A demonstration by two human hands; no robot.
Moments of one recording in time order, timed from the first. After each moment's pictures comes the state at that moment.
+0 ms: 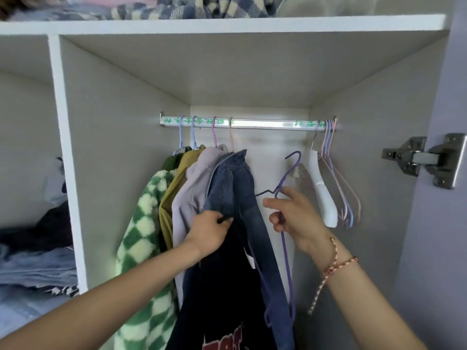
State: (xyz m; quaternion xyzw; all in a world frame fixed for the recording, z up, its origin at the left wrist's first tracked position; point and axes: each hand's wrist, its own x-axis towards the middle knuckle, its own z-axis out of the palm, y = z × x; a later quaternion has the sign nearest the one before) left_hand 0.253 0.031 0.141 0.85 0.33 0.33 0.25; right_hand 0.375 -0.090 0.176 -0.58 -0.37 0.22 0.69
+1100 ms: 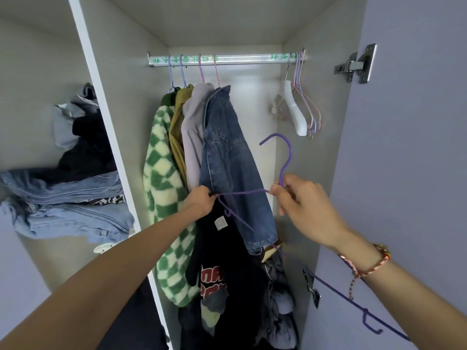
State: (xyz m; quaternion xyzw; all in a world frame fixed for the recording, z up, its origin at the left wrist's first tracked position) left_hand 0.179 0.012 0.020 0.89 0.35 0.20 0.19; right_hand 0.225 -0.253 0.086 -0.72 -0.53 -0.06 0.45
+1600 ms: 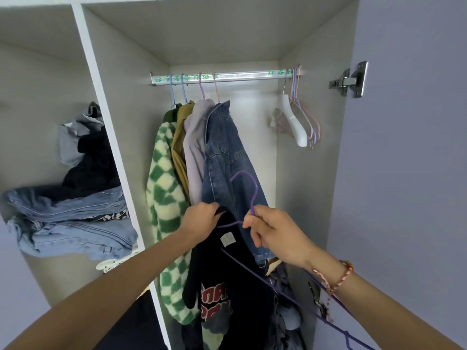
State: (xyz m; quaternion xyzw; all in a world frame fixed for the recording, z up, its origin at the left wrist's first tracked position) left_hand 0.152 -0.011 0.024 0.94 0.23 0.24 -0.05; right_hand 0.214 -0.219 0.058 -0.68 -0.55 0.11 0.47
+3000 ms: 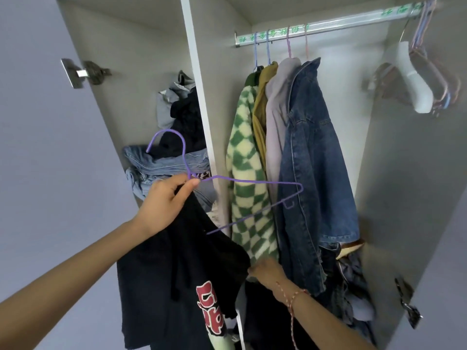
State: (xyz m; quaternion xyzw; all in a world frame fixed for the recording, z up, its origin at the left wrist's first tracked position) left_hand -0.063 0.013 0.051 0.86 0.25 0.43 0.09; right_hand 0.124 -0.084 -0.118 -0.76 -0.37 0.40 0.35
